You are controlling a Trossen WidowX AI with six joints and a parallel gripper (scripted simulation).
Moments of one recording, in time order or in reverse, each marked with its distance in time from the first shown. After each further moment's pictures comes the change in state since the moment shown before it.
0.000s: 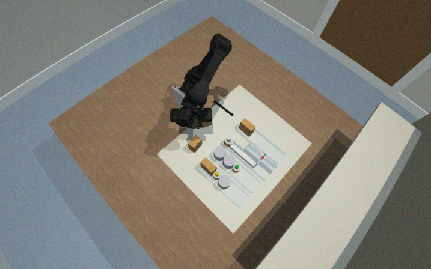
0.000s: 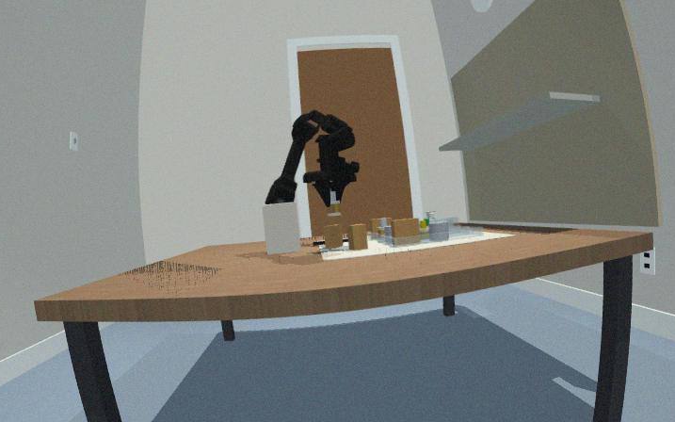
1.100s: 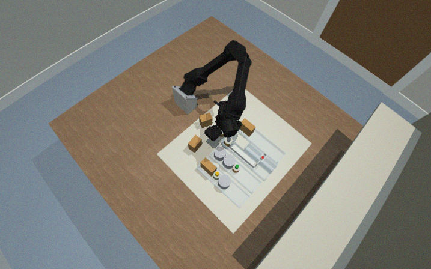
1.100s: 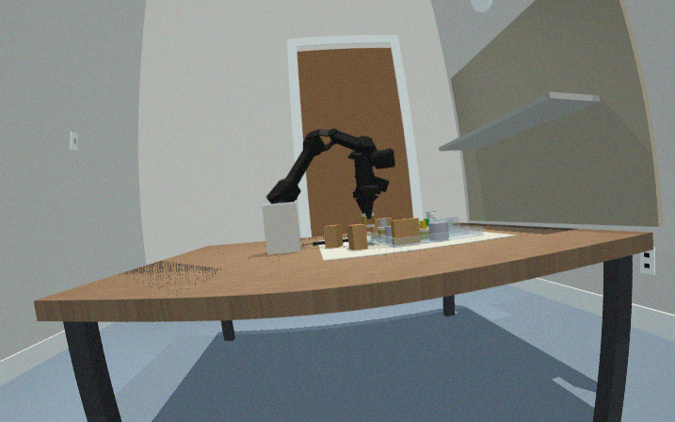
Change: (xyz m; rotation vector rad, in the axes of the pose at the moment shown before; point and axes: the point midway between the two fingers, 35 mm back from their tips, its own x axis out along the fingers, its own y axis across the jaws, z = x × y) arm 0.047 0.146 0.022 -0.761 0.004 0.005
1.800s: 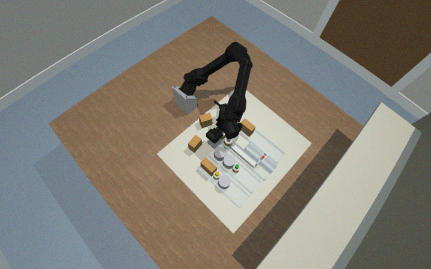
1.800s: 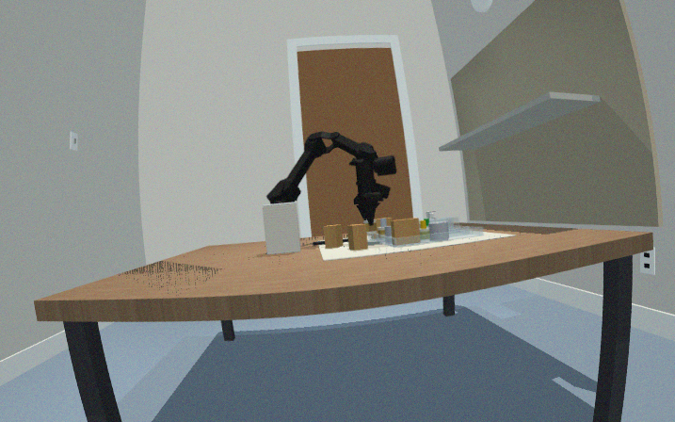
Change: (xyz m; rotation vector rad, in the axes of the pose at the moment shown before) arm 0.022 0.003 0.004 -0.033 -0.010 -0.002
